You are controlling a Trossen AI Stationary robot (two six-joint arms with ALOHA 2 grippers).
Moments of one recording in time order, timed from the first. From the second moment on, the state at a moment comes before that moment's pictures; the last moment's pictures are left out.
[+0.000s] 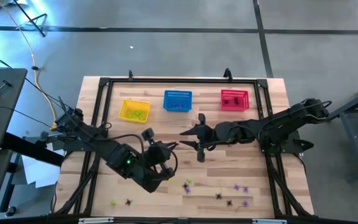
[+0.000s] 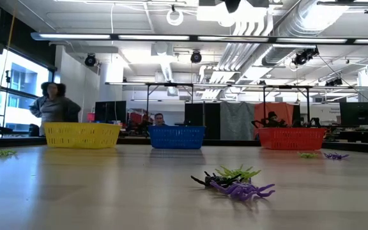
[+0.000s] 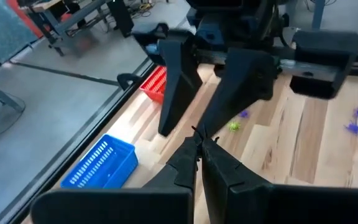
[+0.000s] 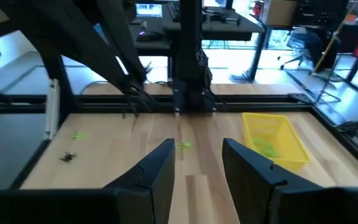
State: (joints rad) left arm -0.59 1.74 1.73 -0.91 -1.06 -0.57; right arm 0.26 1.44 1.03 0.19 0.29 0.04
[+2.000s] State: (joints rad) left arm -0.52 1.74 1.73 -0.99 -0.74 -0.41; right arm 0.07 1.17 1.03 -0.62 0.31 0.44
